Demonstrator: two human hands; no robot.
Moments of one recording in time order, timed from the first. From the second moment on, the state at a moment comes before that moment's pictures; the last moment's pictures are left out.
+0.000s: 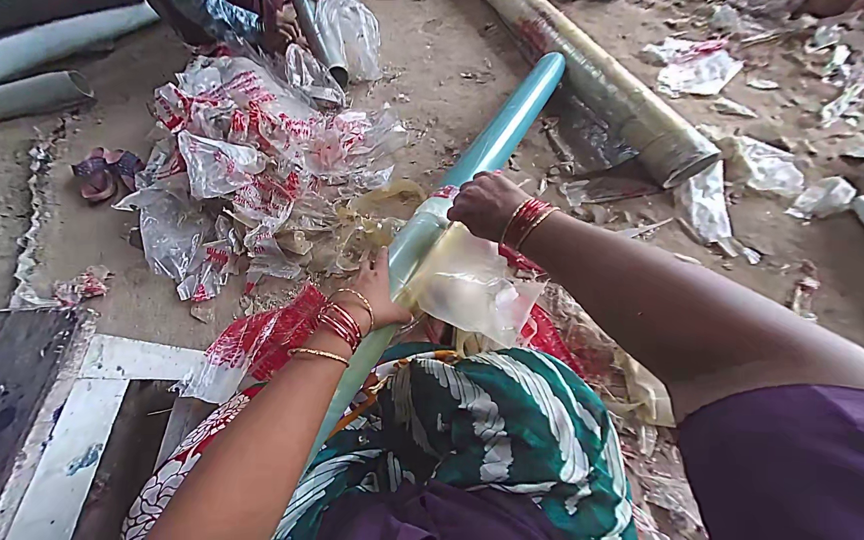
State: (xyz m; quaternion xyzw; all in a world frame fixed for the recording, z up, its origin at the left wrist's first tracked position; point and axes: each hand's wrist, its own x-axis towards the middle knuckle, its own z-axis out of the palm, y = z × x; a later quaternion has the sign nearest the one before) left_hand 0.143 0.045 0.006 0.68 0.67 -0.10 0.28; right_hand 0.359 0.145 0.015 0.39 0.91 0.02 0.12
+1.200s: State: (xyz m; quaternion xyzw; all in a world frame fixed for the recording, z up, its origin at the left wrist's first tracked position) left_hand 0.108 0.069 0.001 0.64 0.63 -0.01 0.45; right_hand 0.294 0.016 -0.016 0.69 0.22 -0.49 -0.48
